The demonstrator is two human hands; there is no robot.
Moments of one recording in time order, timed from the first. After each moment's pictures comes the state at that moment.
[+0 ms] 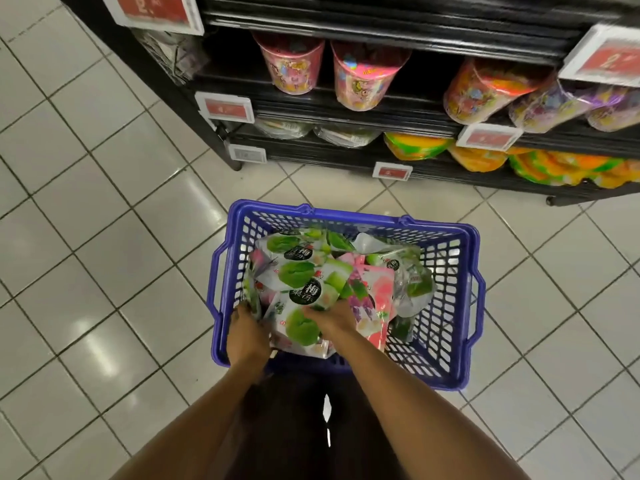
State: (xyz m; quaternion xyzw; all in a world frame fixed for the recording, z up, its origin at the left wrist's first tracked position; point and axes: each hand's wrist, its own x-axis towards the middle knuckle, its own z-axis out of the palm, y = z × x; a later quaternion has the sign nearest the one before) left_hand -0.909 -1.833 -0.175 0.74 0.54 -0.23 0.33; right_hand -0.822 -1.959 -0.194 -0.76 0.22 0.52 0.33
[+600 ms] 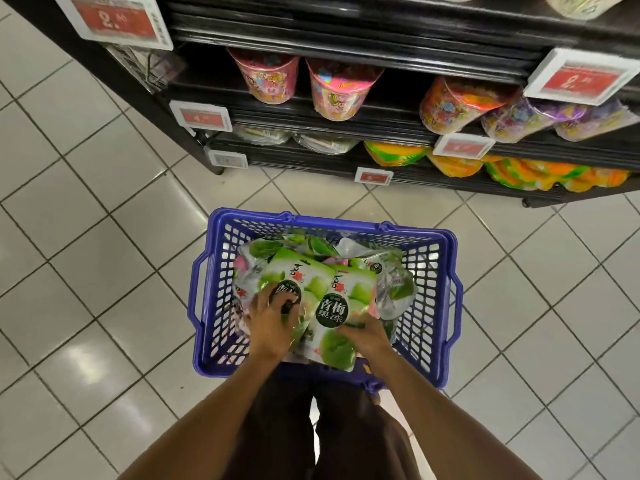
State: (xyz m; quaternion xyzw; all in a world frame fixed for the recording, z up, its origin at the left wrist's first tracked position) left_hand -0.867 -1.866 -0.179 0.84 0.33 -0.22 0.36; right_hand -0.810 -2.045 -0.184 -0.74 0.28 0.47 0.39
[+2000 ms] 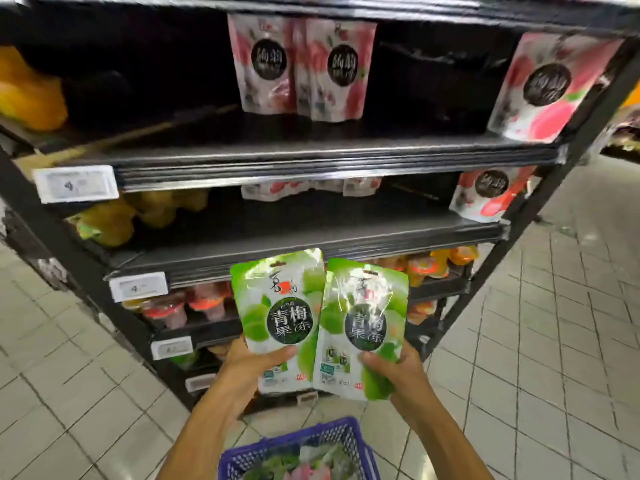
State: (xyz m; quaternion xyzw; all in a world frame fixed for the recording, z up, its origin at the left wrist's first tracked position) left_hand -0.731 -1.843 0.460 0.60 0.15 -0.08 0.78; right_hand -0.728 -2.100 0.459 -0.62 0.10 0.12 0.77
